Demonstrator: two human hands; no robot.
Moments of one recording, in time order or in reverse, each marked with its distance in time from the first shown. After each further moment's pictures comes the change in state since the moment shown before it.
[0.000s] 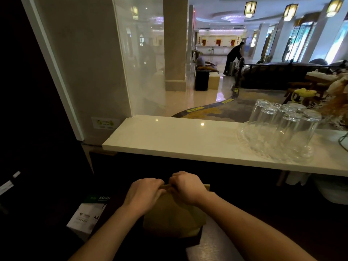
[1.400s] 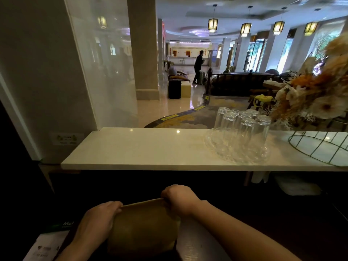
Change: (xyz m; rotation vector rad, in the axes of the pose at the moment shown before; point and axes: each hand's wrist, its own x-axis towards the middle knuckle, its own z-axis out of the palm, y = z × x) left_hand -0.017 -0.028 0.008 -0.061 -0.007 -0.029; right_hand -0.041 0.050 -0.024 -0.093 -0.137 0.100
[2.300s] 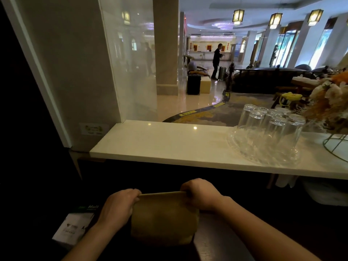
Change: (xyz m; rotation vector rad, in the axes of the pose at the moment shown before) left_hand 0.001 -0.015 0.002 -0.021 0.074 0.057; right_hand 0.008 0.005 -0.001 0.071 -0.056 0.056
